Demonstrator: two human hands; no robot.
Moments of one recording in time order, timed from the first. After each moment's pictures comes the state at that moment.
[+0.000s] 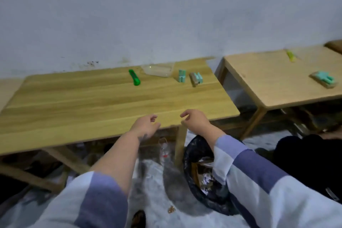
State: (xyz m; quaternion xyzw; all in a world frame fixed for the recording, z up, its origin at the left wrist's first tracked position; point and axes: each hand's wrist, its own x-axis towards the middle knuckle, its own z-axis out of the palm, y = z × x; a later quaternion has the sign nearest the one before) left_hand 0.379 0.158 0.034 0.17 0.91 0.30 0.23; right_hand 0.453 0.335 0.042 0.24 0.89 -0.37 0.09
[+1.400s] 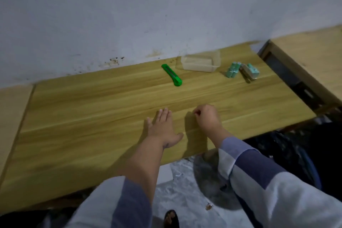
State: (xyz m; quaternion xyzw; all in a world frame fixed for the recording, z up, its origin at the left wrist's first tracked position) left_hand 0.200 0.060 -0.019 0.31 0.91 0.04 0.27; right_hand 0.253 0.221 -0.036 0.32 0.92 -0.25 0.02
